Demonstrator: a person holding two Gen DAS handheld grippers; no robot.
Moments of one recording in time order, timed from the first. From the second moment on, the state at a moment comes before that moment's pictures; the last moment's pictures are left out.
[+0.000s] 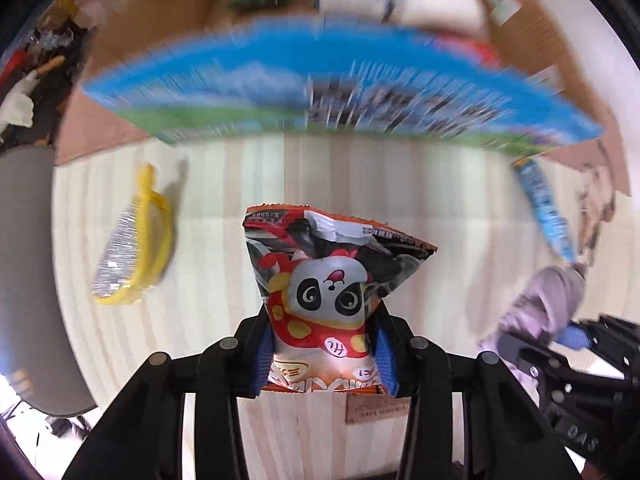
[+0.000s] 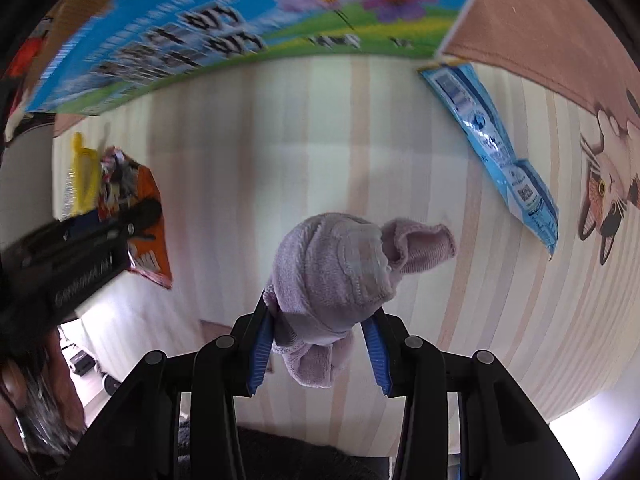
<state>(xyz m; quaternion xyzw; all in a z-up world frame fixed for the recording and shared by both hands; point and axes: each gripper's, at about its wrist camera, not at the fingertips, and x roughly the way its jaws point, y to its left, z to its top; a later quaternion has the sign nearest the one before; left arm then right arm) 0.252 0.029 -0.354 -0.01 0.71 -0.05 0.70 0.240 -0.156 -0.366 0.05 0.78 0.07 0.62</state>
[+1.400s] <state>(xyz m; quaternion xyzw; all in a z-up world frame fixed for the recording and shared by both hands) 0.449 0.034 -0.344 -0.07 0.78 -0.08 0.62 0.447 -0.105 -0.337 0.03 0.77 0.09 0.63</state>
